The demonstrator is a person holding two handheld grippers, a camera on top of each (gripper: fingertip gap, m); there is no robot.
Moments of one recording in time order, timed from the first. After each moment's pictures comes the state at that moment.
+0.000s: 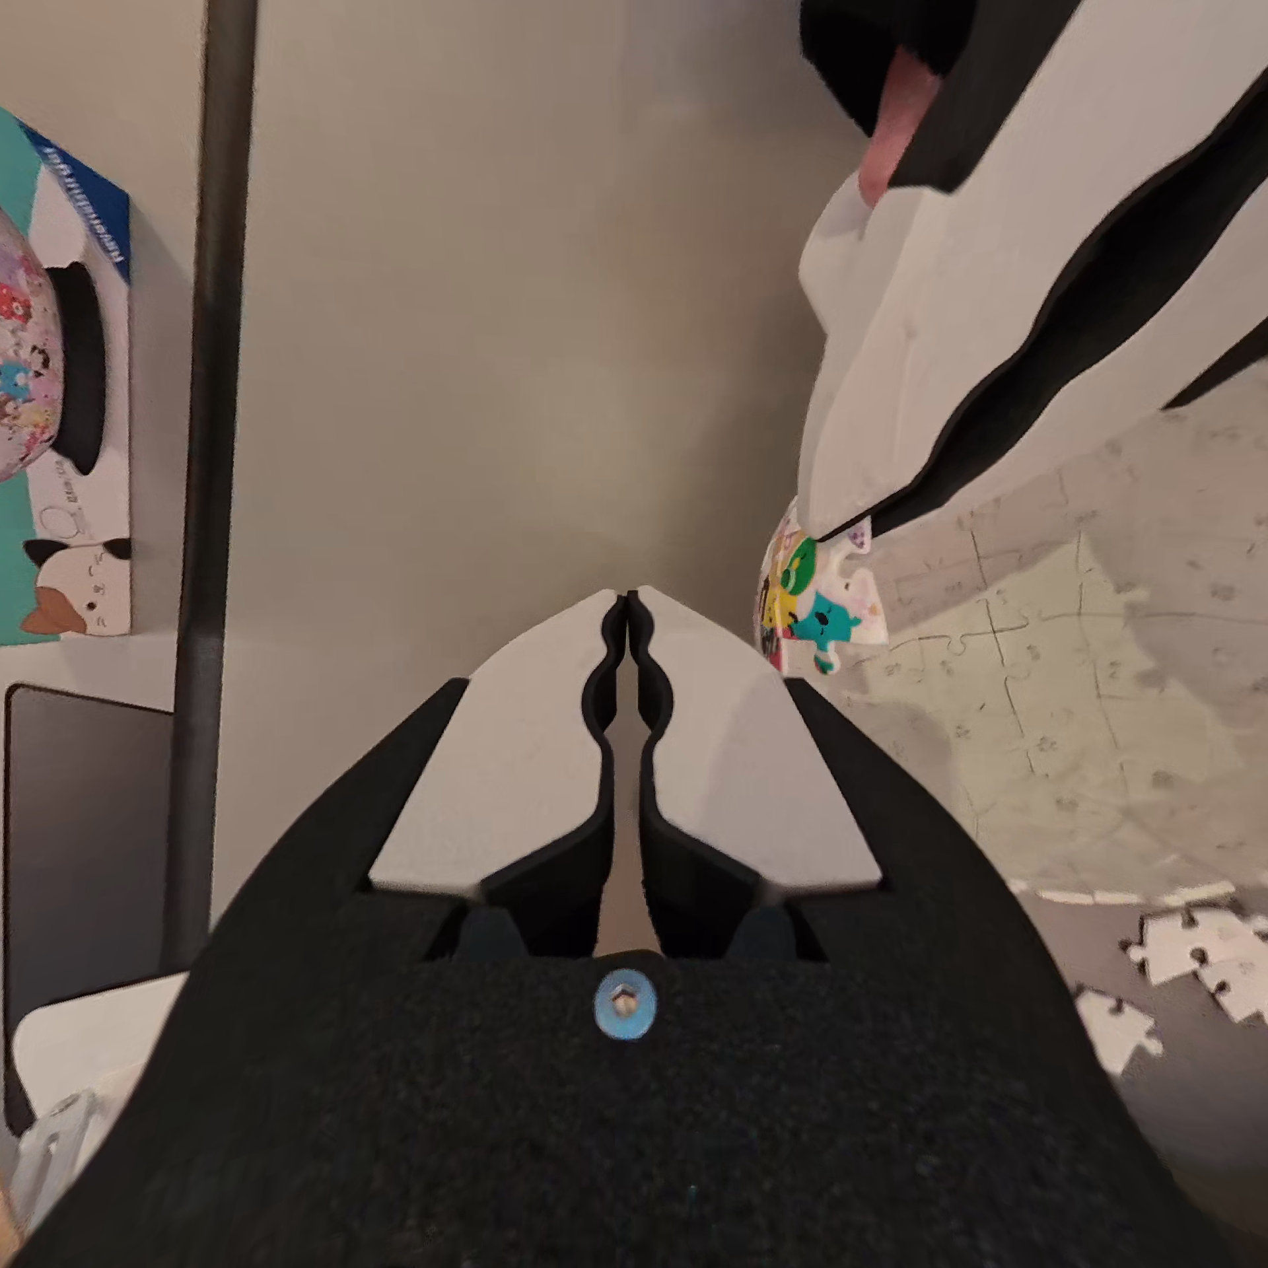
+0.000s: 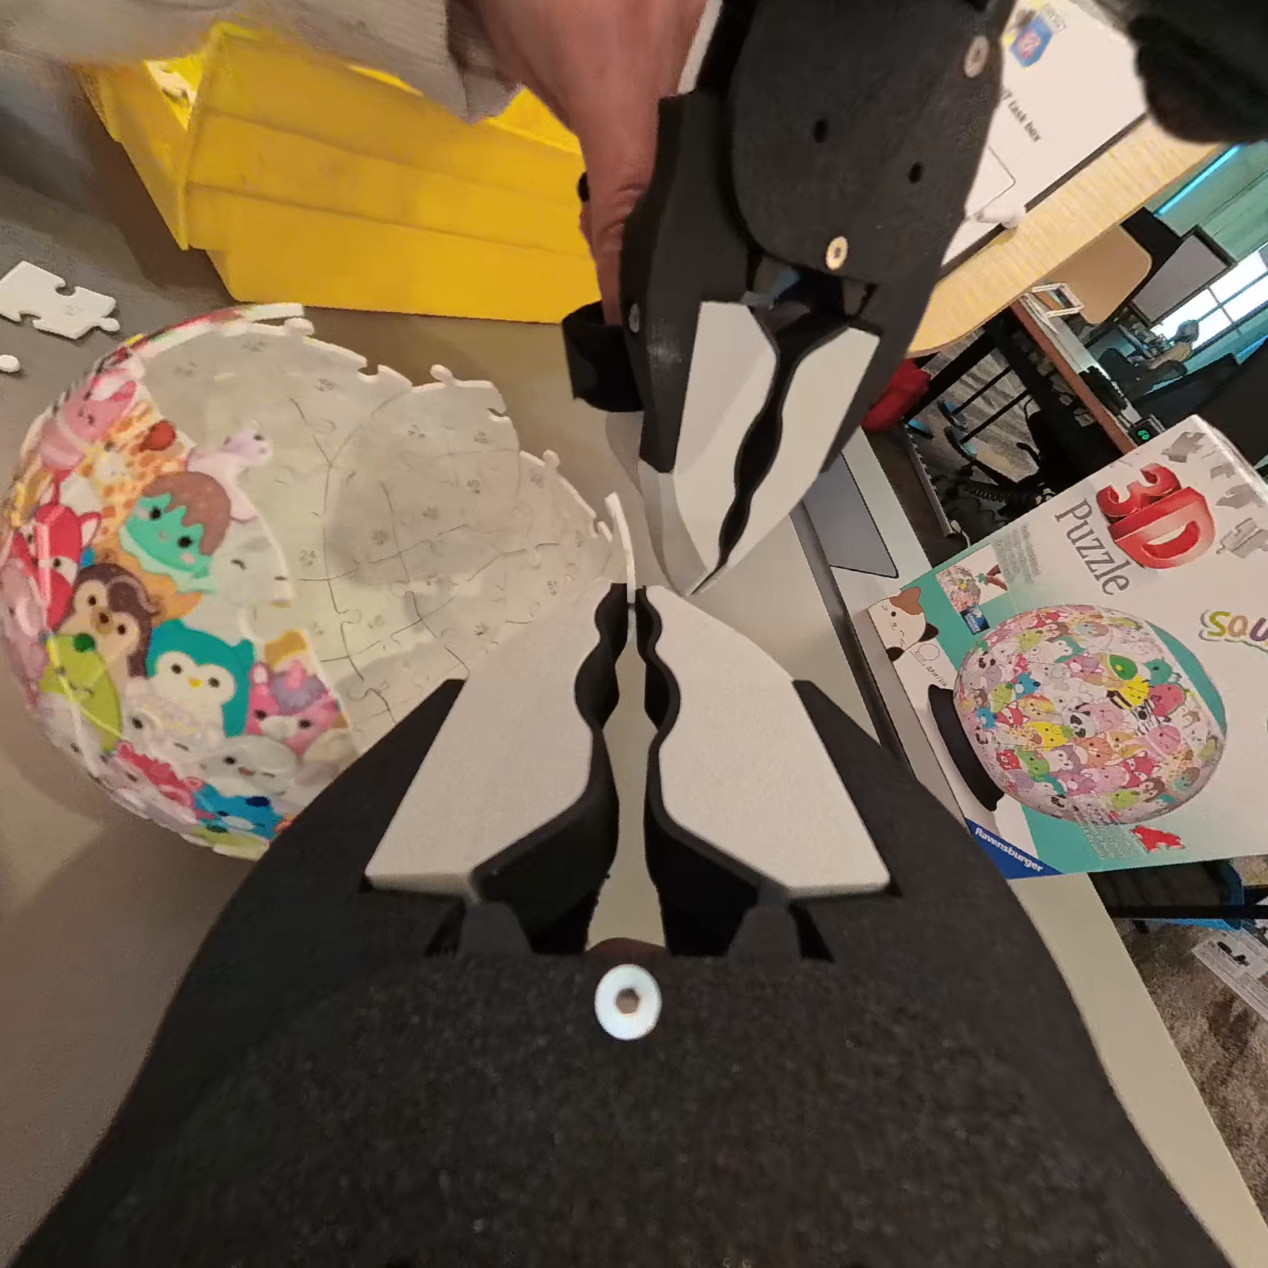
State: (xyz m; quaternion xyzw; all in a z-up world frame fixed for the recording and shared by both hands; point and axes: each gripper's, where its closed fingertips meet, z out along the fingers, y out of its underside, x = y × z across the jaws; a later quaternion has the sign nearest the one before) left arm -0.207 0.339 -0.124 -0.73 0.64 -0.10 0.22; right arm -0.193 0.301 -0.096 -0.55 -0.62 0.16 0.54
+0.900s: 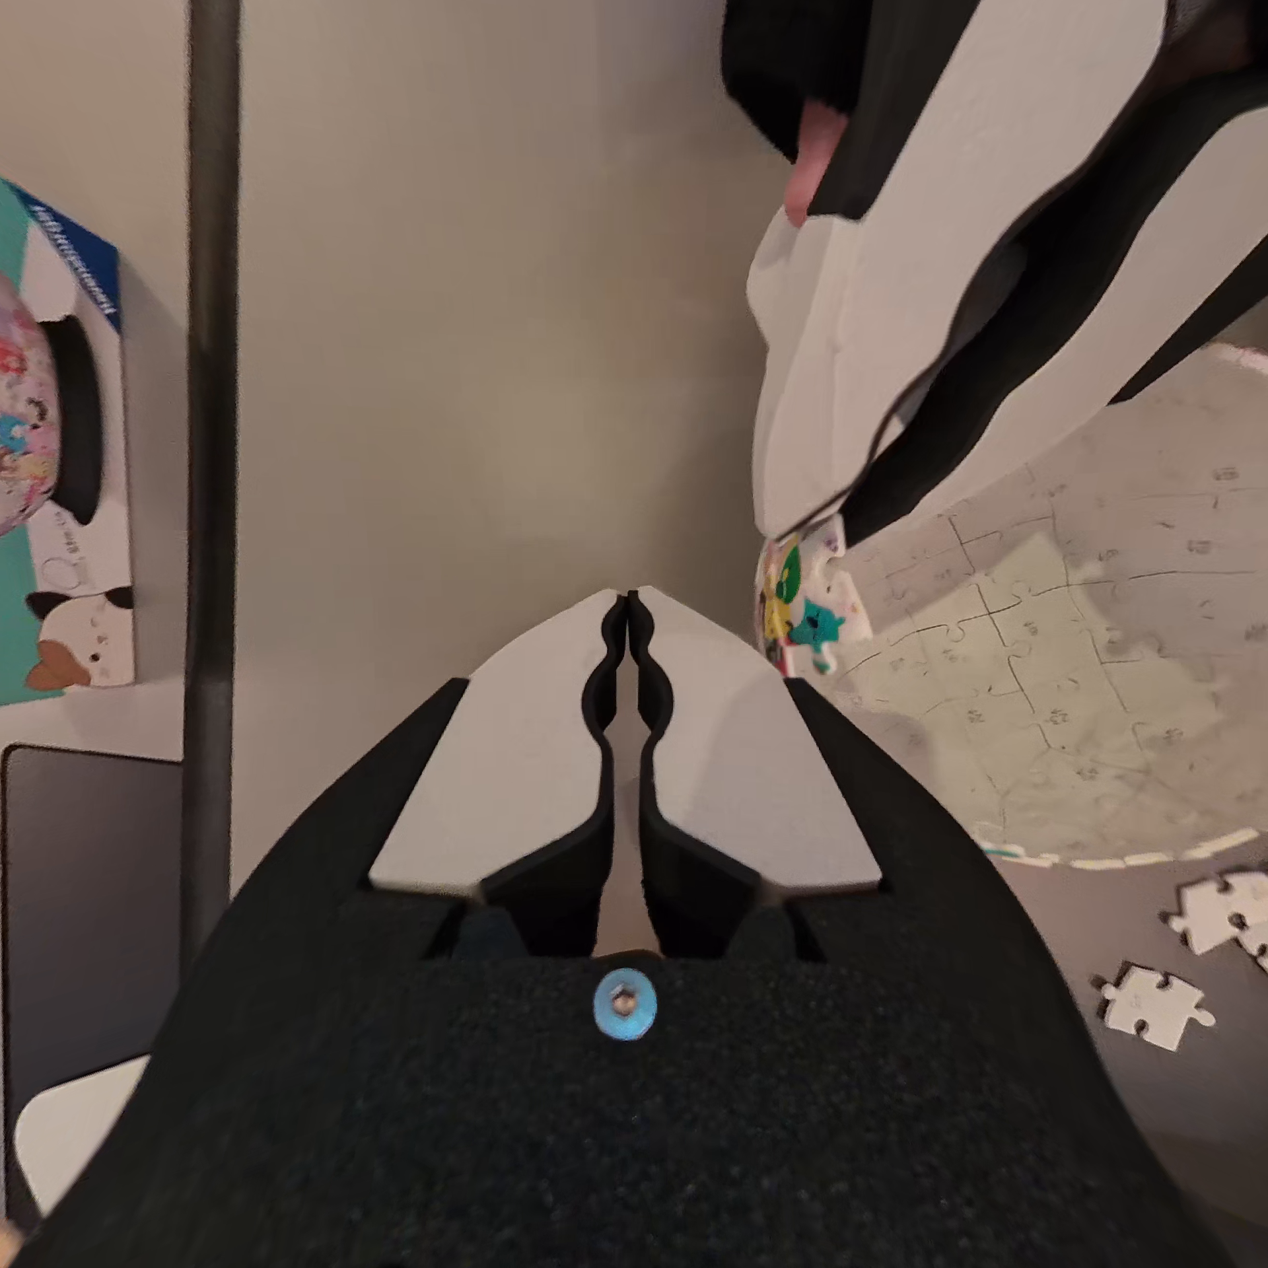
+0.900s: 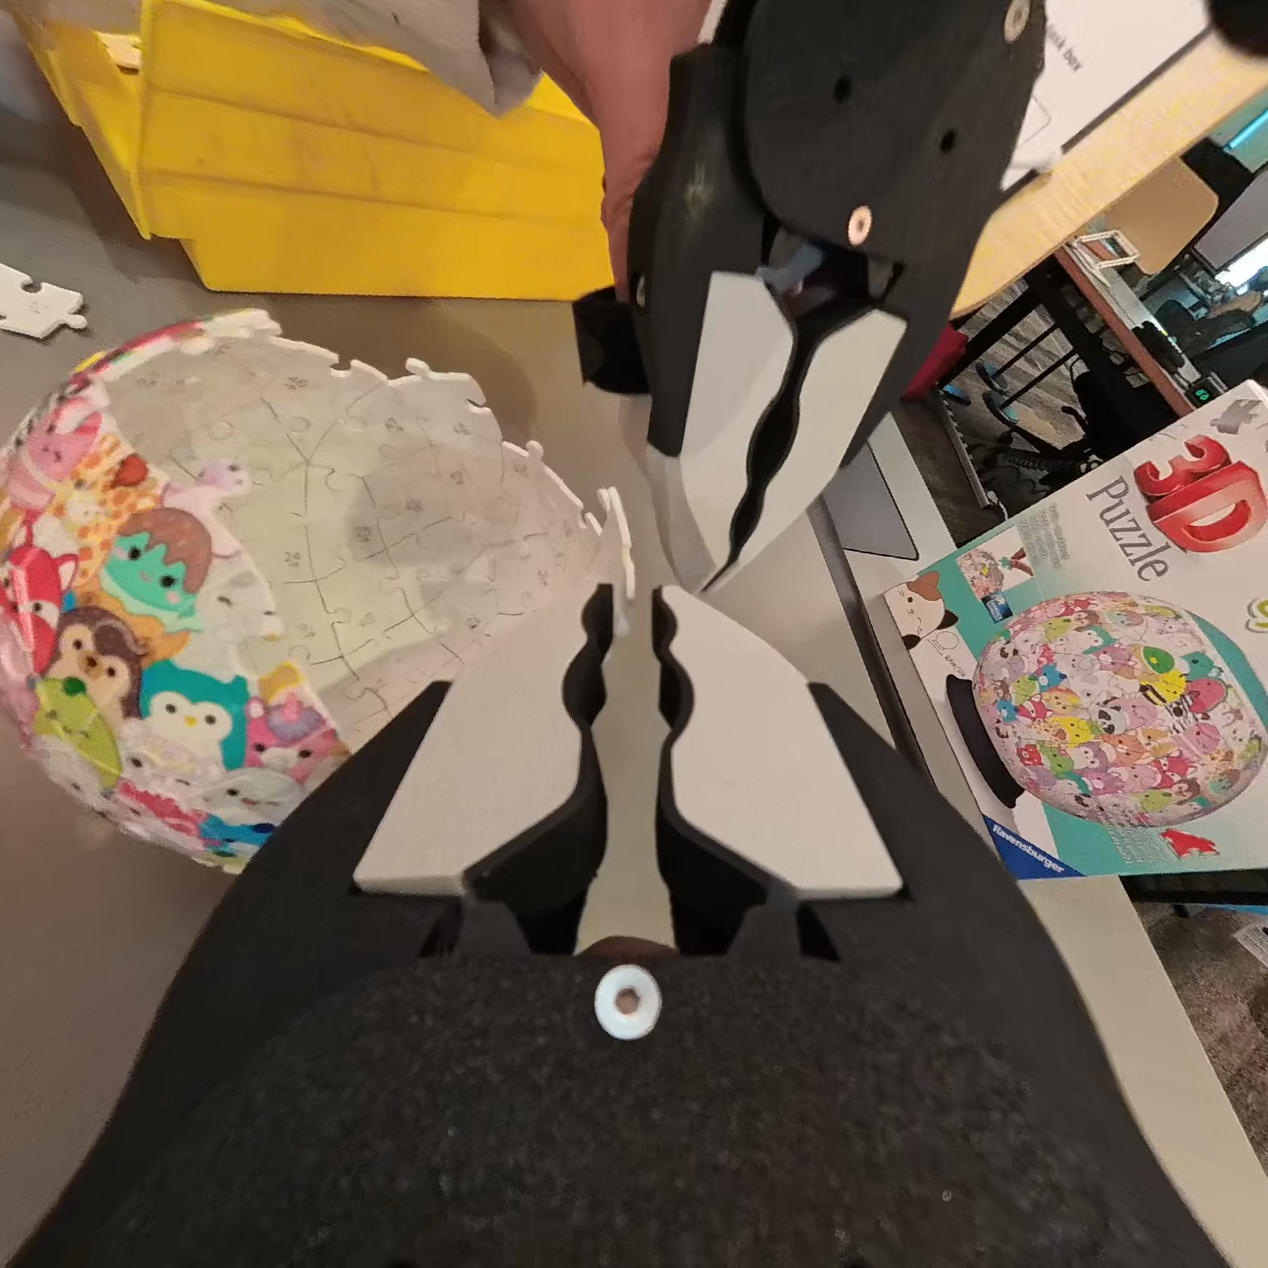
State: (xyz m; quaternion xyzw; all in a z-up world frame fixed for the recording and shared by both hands) left arm -0.208 0.349 -0.120 -0.71 0.66 -0.14 0.22; right arm -0.197 0.314 -0.099 -0.57 -0.62 0.16 0.51
